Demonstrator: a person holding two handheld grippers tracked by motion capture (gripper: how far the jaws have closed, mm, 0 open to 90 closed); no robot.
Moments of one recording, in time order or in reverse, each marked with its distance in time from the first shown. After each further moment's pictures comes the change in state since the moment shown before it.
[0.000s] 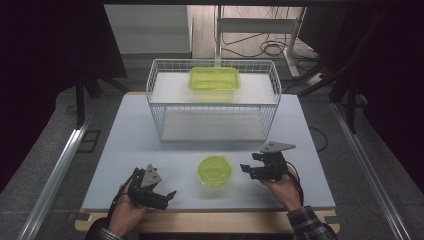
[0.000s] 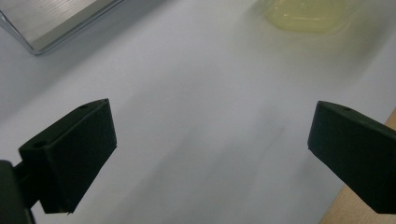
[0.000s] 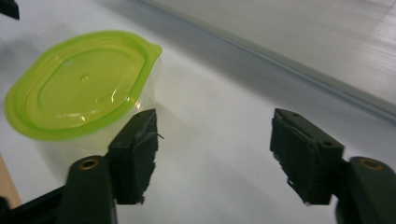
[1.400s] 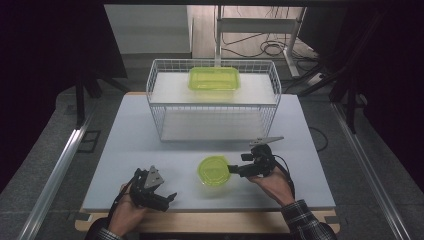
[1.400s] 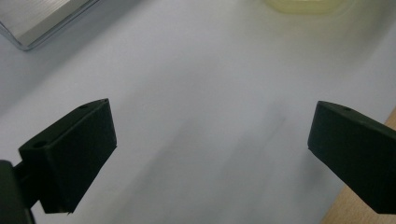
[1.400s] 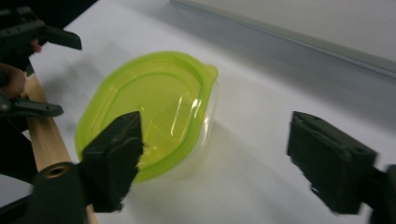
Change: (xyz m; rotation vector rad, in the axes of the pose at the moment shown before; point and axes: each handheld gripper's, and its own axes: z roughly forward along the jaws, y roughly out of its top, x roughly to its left) left arm -0.002 -0.001 0.004 0.040 -0.005 0.037; right arm 0.010 0.024 0.023 0.065 0.187 0.141
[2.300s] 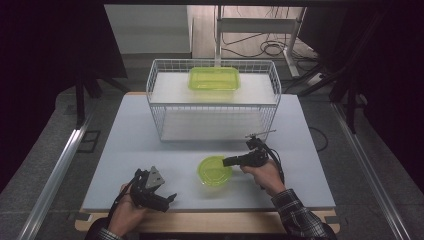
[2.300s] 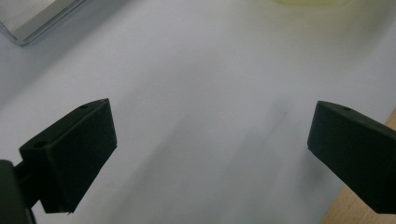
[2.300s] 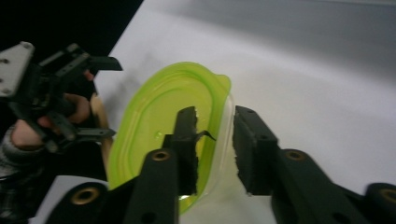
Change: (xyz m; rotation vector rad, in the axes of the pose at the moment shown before) left arm -0.001 0.000 0.002 0.025 0.003 0.011; right arm -0.029 0.010 0.033 0.081 0.262 0.245
